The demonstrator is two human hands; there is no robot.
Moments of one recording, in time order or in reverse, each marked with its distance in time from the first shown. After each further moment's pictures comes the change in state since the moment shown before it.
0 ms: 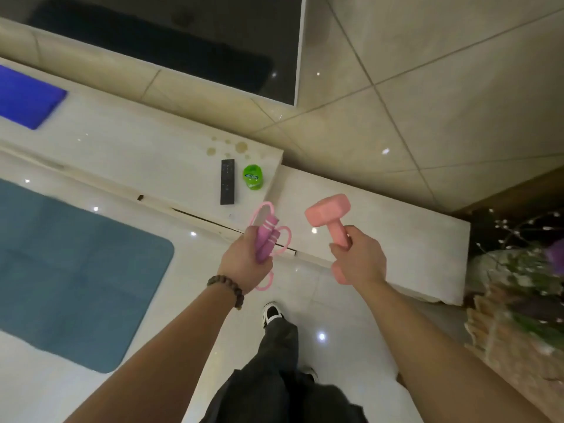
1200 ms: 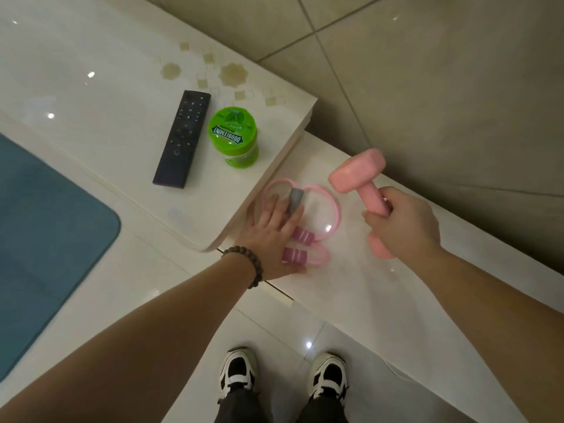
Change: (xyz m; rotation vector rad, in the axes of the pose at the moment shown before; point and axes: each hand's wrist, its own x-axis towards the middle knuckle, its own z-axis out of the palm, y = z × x) left_hand 0.296 -0.150 0.236 0.580 -0.216 0.147; right_hand 0.337 0.080 0.181 -0.159 -0.047 -0.318
